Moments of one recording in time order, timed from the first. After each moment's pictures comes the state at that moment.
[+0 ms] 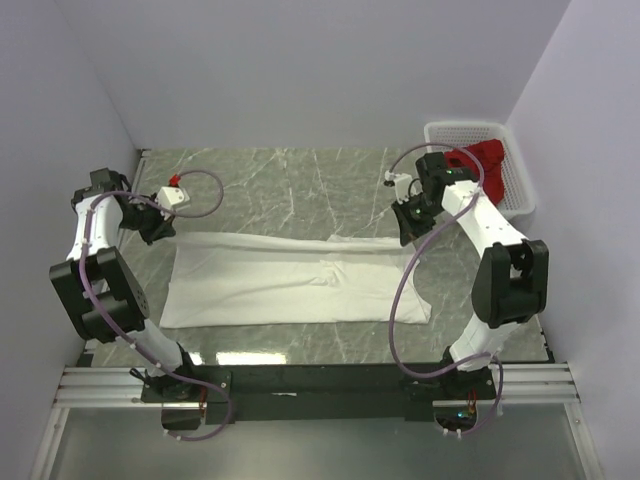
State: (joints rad) left arm 0.39 1.65 1.35 -0.99 0.66 1.36; right arm 0.15 1.71 1.44 -1.03 -0.33 -0.38
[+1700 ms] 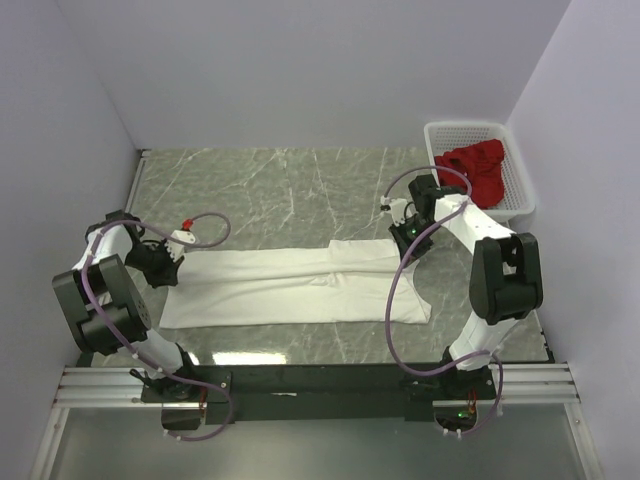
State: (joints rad) left arm 0.43 1.57 1.00 -0.98 0.49 1.40; right arm 0.16 1.73 1.24 -0.95 -0.29 -0.39
